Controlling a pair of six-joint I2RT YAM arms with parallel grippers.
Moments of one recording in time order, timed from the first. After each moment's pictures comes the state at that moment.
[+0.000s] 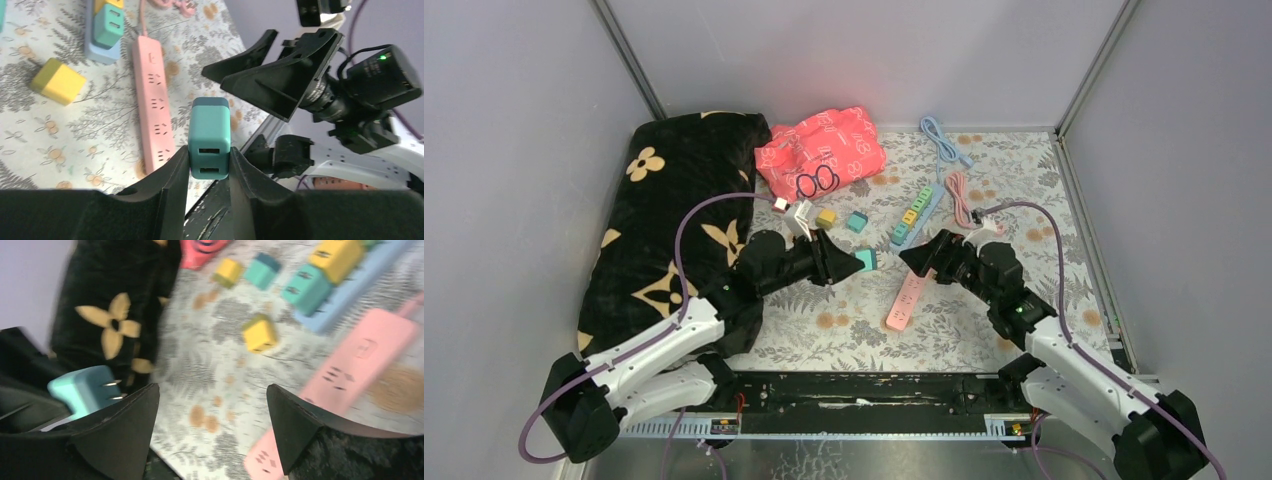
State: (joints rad) left arm -0.76 0.97 0.63 0.13 0.23 -0.82; right arm 0.53 0.83 0.40 0.21 -0.20 0.82
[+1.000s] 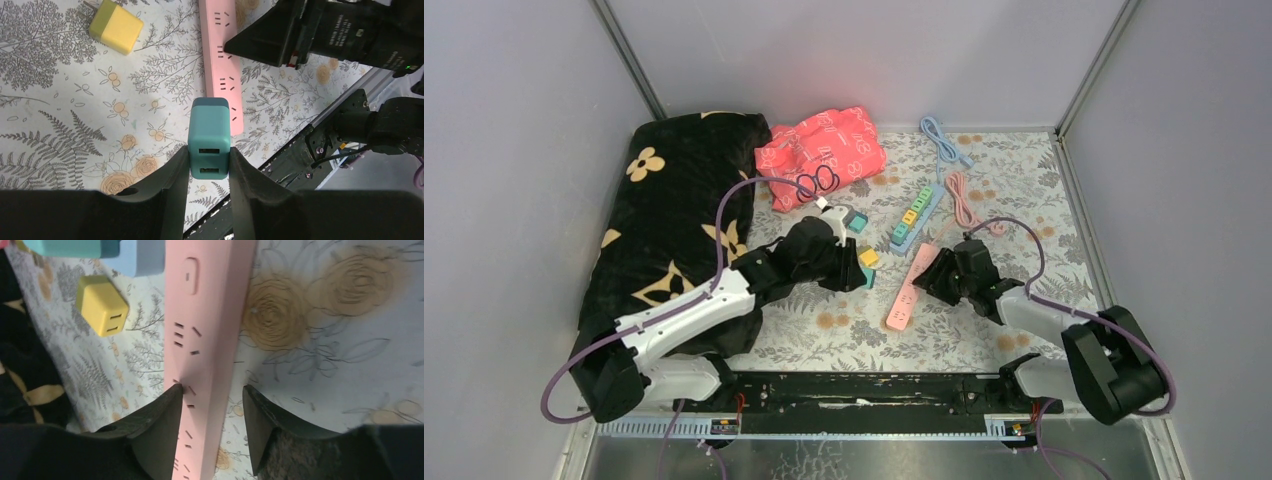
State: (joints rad) left arm -0.84 1.21 0.89 -0.33 0.12 -0.57; right arm 0.43 1.23 0.40 0.04 -0.09 0.91
